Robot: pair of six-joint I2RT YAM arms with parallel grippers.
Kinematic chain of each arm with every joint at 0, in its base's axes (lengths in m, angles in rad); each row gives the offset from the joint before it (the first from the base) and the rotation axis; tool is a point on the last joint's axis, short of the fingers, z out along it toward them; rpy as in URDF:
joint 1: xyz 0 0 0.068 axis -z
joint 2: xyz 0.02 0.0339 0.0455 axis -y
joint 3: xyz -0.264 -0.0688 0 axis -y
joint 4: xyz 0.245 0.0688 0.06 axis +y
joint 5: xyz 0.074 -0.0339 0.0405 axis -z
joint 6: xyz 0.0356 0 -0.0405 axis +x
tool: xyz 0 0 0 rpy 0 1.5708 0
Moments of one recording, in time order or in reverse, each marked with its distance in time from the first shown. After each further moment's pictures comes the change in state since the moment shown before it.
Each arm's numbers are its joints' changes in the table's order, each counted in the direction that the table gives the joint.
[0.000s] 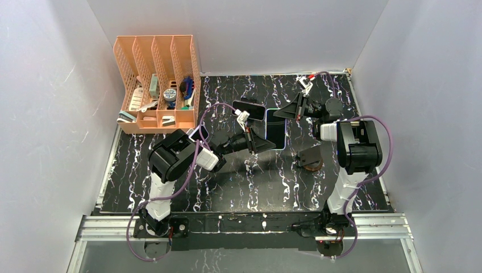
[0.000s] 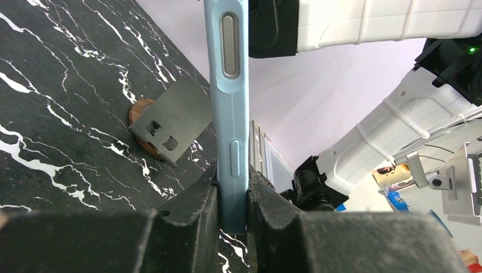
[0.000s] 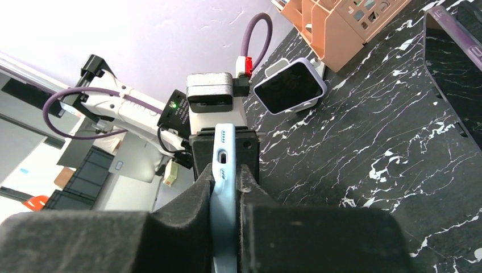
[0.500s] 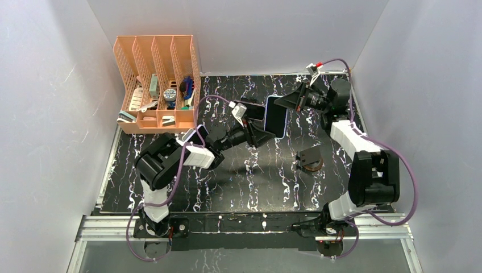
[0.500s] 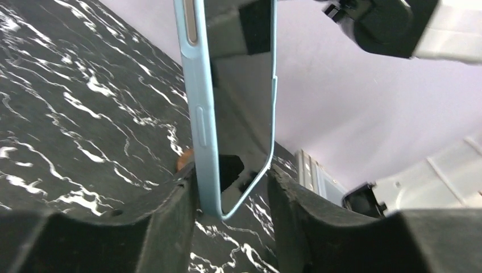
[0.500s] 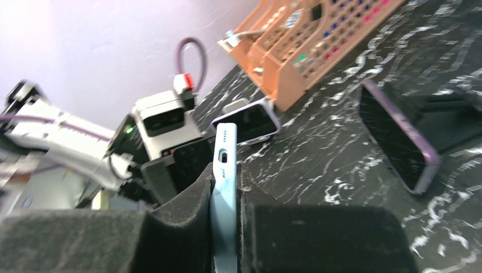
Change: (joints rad) left arm 0.002 0.134 0.000 0.114 -0.112 0.244; right arm -0.020 0.365 0.052 0.793 0.180 -0.609
